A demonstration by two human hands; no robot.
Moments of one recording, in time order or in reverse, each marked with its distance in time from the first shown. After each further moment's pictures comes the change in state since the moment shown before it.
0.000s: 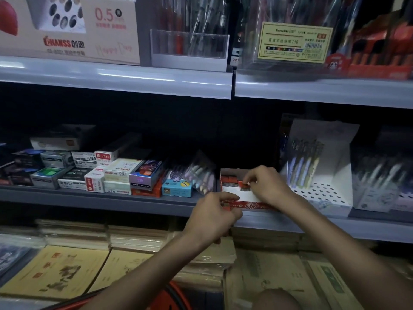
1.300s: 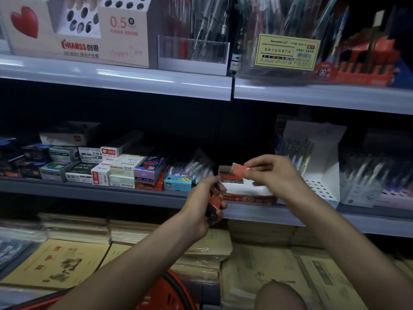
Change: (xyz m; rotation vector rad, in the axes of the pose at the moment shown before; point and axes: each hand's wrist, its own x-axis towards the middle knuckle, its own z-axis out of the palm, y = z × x) left_hand -0.007 0.013 -0.015 -0.935 -0.037 -0.385; right_hand -0.078 -0.045 -0.060 0.706 0.074 0.068
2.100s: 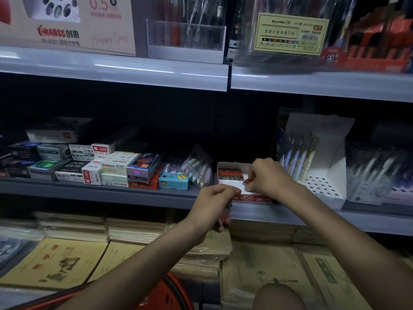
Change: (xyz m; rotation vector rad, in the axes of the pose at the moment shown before) left_hand 0.015 -0.021 0.003 0.515 -0.099 0.241; right_hand 0.073 0.053 0.013 -1.055 -0.143 -0.076
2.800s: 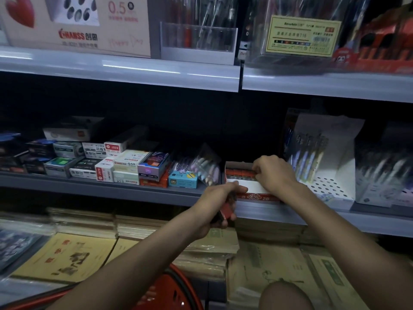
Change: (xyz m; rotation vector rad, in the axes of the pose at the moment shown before) left_hand -0.002 0.008 -0.015 -0.137 -0.064 -0.207; right_hand 0.006 -0.006 0.006 -0.085 0.166 -0.019
